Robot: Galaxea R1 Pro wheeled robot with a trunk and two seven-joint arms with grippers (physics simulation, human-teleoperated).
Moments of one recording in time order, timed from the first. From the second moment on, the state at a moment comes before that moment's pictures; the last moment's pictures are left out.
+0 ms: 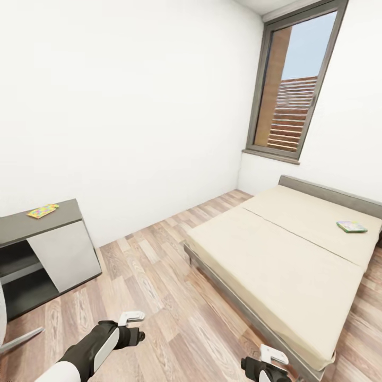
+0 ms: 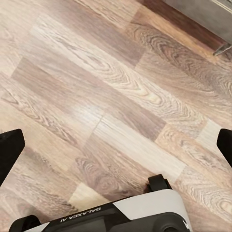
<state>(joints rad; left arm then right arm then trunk) -0.54 0.08 -0.28 -0.49 0.38 0.52 0.01 -0.31 0.04 0.02 -0.59 -0.34 0.29 -0.24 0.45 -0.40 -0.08</state>
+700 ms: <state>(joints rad) -0.54 0.08 -0.28 -0.49 0.38 0.52 0.01 -0.31 0.04 0.02 -0.59 -0.34 0.28 -0.24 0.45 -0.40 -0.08</state>
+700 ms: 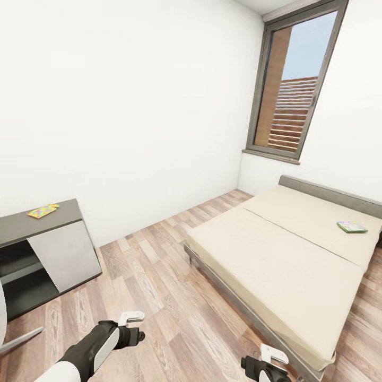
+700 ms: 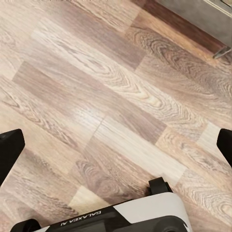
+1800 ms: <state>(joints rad) -0.54 0.13 0.00 -0.85 0.38 0.89 0.01 -0.30 0.06 0.02 -1.28 -0.34 0.81 -0.30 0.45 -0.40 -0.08</state>
